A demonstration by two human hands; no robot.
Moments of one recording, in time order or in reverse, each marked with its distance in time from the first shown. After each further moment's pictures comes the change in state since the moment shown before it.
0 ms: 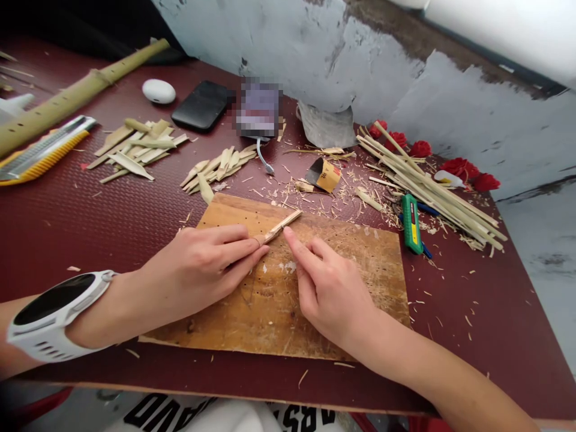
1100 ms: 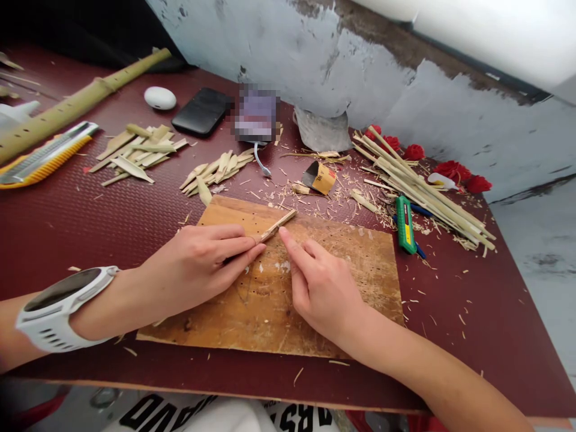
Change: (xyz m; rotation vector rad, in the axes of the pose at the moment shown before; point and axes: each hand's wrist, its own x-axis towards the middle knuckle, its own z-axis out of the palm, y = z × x) left_hand 0.002 -0.001 -0.001 -0.131 0.018 -0.046; right_hand -0.001 0.003 0.007 0.024 0.028 0.003
